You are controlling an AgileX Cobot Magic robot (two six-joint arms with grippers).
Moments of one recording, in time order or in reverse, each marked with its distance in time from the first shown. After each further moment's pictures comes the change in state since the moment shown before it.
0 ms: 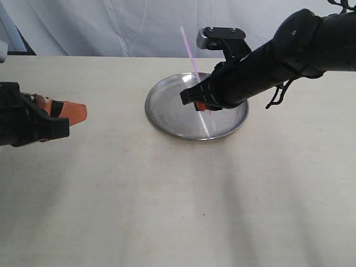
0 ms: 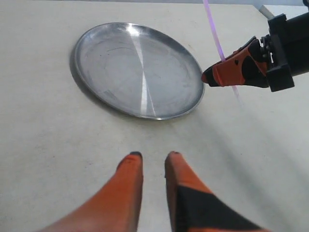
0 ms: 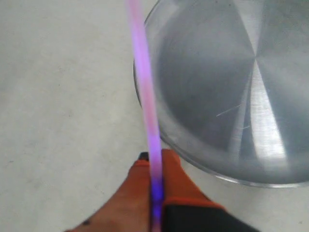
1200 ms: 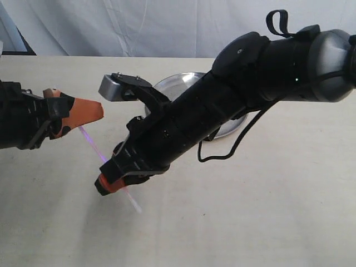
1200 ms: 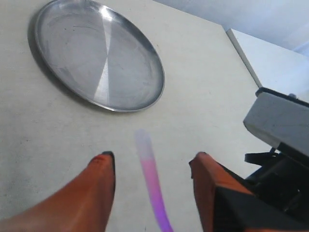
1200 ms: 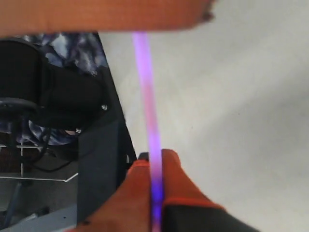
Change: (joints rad) left arm 0.000 0.000 0.000 -0.080 0.113 -0.221; right arm 0.288 0.003 0.000 0.473 0.460 -0.411
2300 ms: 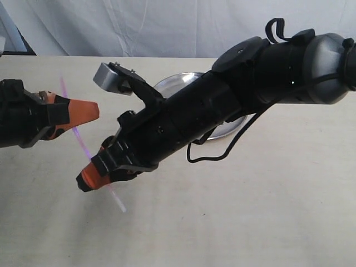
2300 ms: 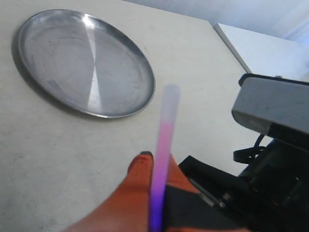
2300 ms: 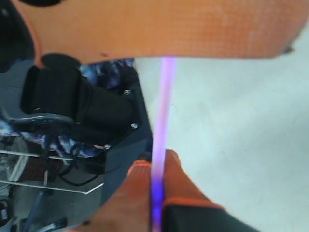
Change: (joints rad) left arm 0.000 0.000 -0.004 -0.034 0.015 0.123; right arm 0.001 0.012 0.006 0.167 0.051 -0.127
